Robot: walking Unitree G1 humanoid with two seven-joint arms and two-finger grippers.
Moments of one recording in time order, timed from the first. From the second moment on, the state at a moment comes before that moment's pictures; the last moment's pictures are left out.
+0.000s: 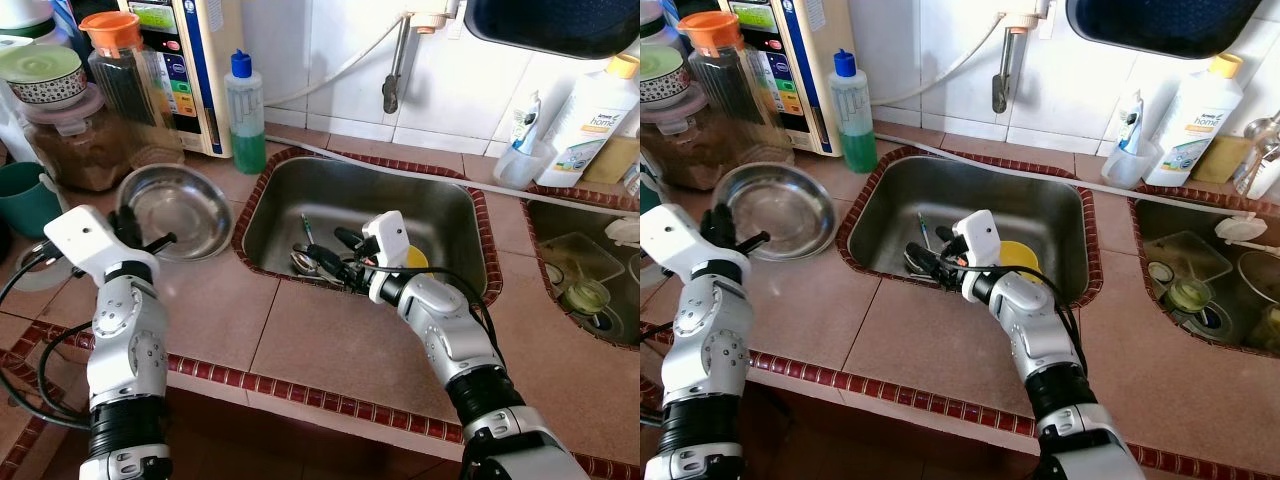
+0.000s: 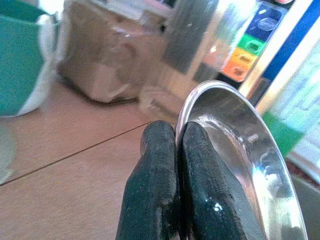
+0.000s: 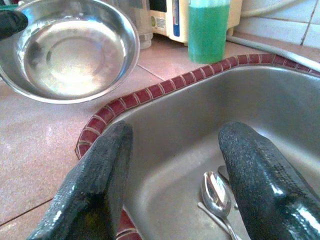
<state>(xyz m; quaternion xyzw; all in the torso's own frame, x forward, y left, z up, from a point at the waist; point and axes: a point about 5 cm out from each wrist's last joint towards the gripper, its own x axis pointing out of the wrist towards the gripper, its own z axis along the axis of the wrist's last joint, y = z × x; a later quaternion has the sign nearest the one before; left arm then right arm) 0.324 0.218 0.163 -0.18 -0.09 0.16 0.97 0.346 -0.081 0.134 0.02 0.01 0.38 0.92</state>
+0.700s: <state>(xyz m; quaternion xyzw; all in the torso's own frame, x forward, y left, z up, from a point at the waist) 0.323 0.161 0.213 -0.24 -0.18 -0.04 0.95 0.374 -0.109 0.160 0.26 -0.01 0.22 0.94</state>
